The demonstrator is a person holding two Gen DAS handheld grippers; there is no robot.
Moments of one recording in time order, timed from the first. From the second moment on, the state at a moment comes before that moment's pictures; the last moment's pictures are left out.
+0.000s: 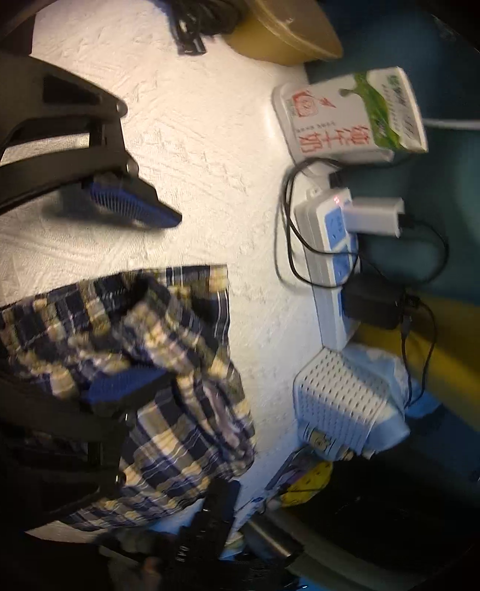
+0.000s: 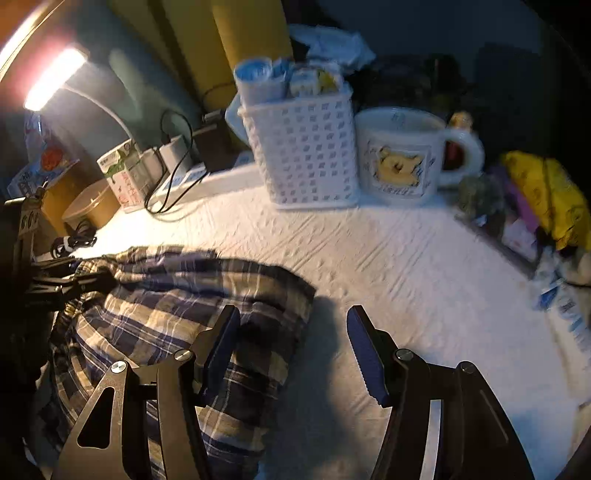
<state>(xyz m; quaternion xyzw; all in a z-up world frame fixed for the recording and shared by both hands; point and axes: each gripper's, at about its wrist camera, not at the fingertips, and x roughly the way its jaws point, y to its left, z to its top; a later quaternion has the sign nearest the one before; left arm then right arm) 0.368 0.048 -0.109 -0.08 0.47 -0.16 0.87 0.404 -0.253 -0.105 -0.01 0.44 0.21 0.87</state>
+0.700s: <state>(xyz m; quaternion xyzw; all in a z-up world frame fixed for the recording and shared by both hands) 0.365 0.026 -0.114 -0.07 0.44 -0.23 0.86 0.415 -0.235 -0.124 0.00 0.45 0.24 0.86</state>
